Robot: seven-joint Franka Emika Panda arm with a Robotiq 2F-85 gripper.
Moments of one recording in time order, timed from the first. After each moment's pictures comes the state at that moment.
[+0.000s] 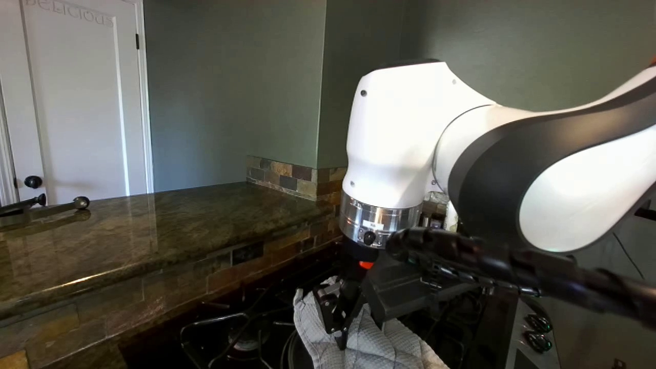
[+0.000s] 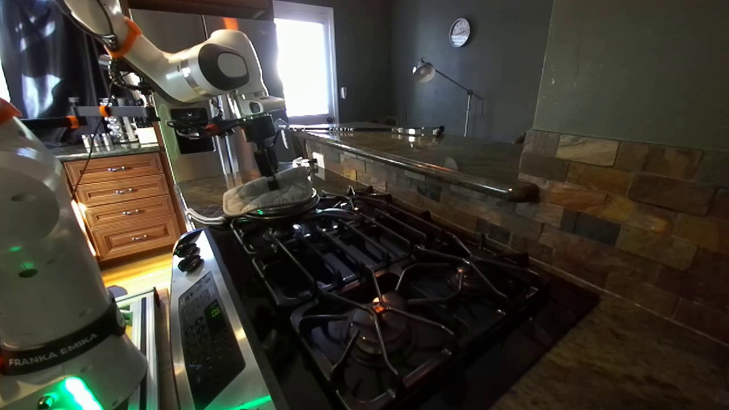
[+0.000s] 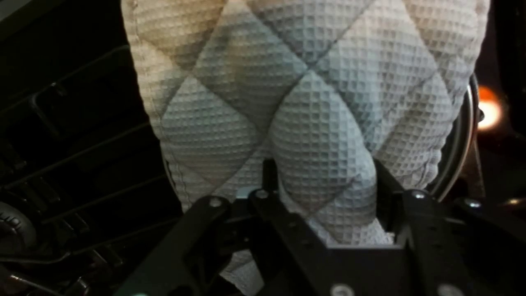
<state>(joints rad) 0.17 -0.34 0.40 -2.57 -0.11 2.31 1.04</state>
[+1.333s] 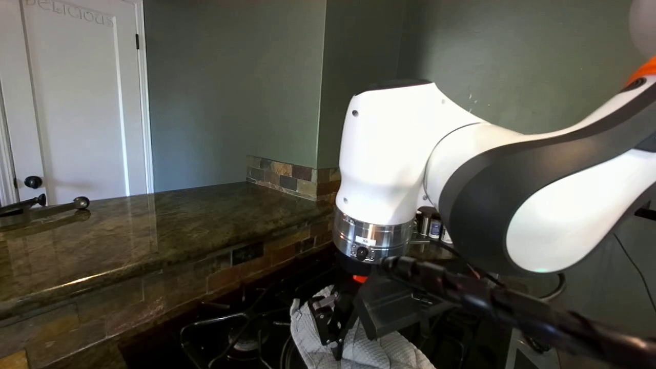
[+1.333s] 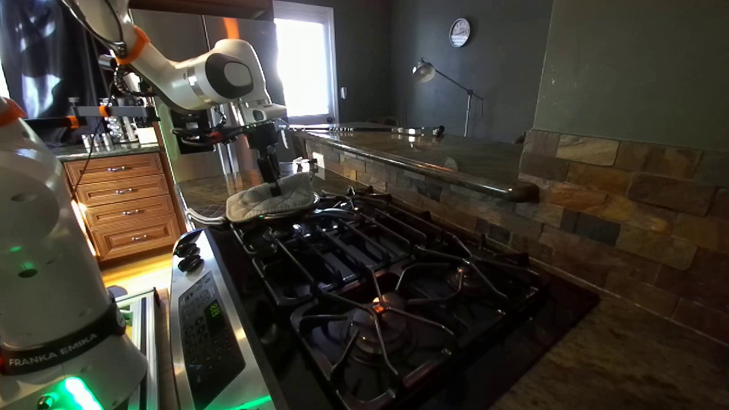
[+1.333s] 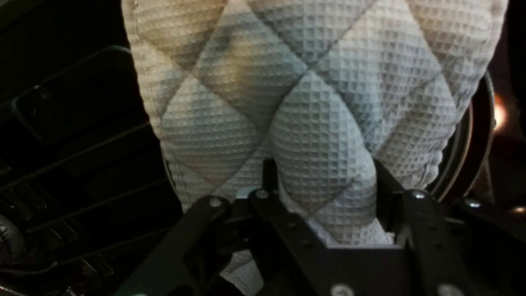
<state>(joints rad) 0.17 -0.28 0.40 -2.57 -0.14 2.35 1.07</state>
